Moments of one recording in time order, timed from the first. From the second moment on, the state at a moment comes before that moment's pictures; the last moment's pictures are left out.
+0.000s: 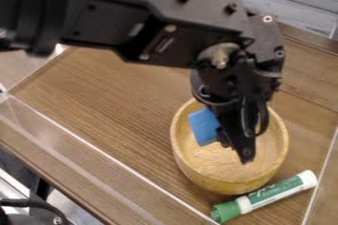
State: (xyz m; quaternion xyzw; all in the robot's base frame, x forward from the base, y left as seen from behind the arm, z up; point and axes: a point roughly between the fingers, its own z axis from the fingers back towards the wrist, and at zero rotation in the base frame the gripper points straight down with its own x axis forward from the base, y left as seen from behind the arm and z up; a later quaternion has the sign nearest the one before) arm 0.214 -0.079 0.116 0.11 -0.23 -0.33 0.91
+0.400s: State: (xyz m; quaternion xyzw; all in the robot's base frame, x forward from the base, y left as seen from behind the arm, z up) arm 0.213 -0.077 0.113 0.10 -0.23 -0.32 0.91
